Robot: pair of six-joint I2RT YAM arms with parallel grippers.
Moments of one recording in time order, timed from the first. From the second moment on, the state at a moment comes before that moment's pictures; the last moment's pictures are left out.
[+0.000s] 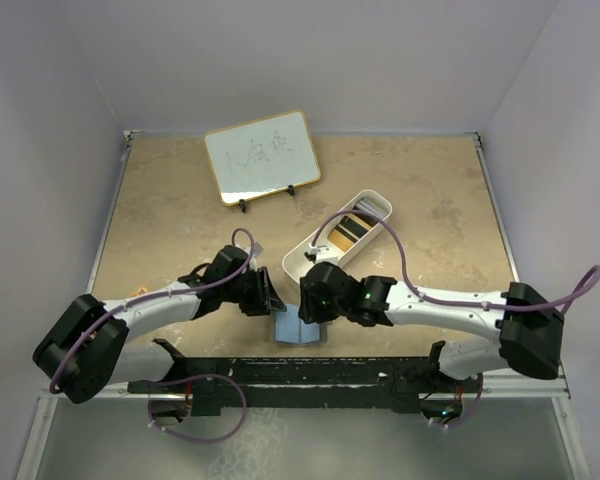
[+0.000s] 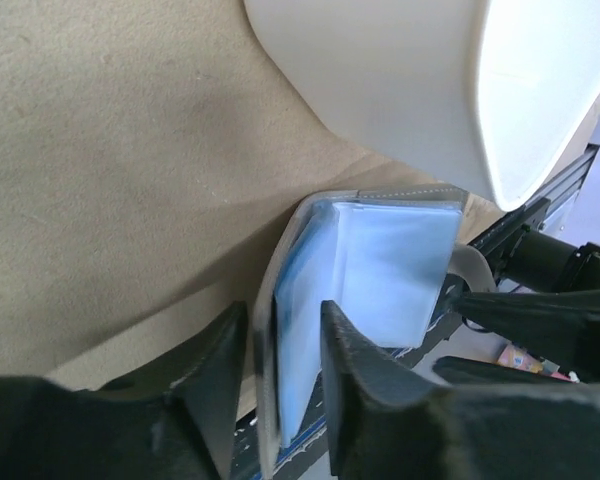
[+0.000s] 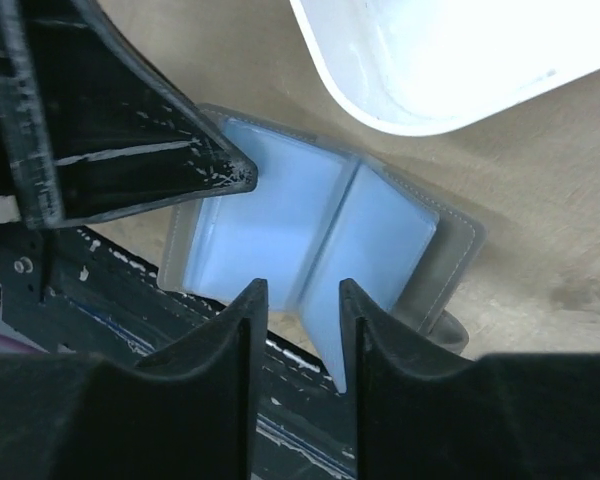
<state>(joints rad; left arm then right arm) -0.64 1.26 0.44 -0.03 0.40 -0.91 1.14 1.31 0.81 -0.39 0.21 0.81</state>
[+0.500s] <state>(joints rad) -0.64 1.22 0.44 -0.06 0.34 -0.91 1.15 1.50 0.78 -0.31 0.18 0.95</state>
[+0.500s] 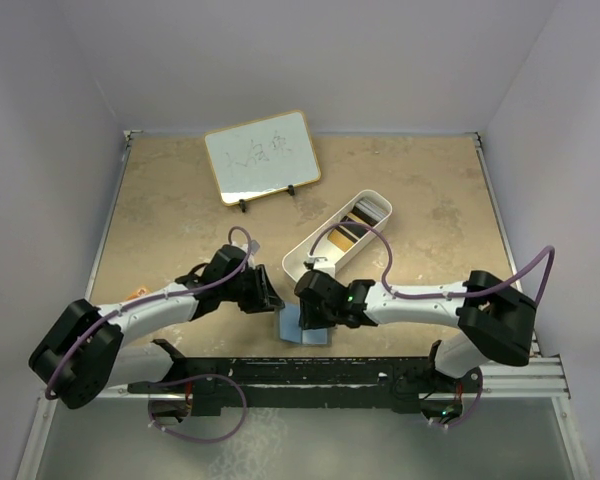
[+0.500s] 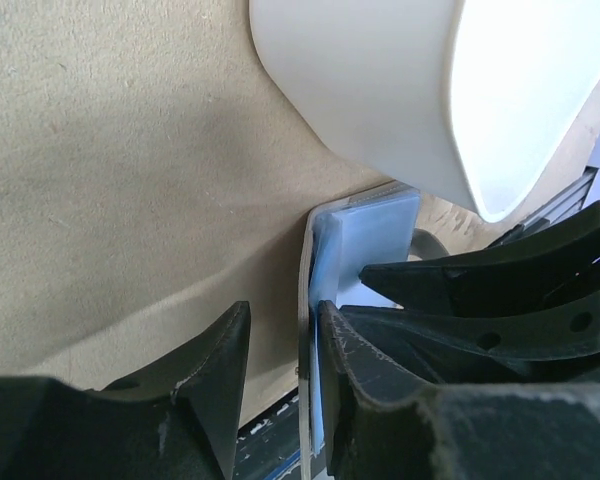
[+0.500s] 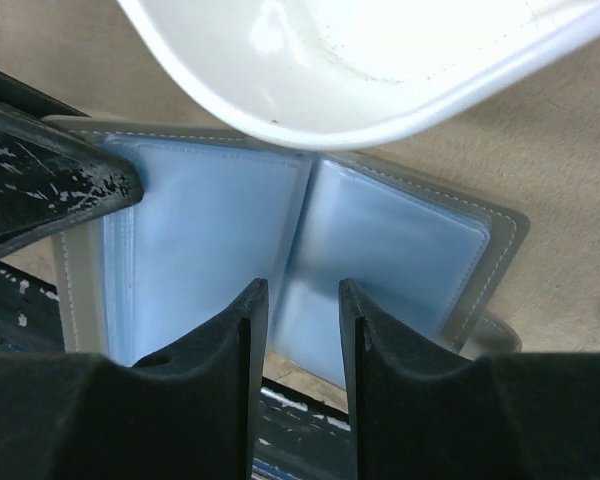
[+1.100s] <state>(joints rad) -0.64 1.26 0.44 -0.01 0.35 -0.91 1.16 1.51 0.76 -0.30 0.19 0.96</state>
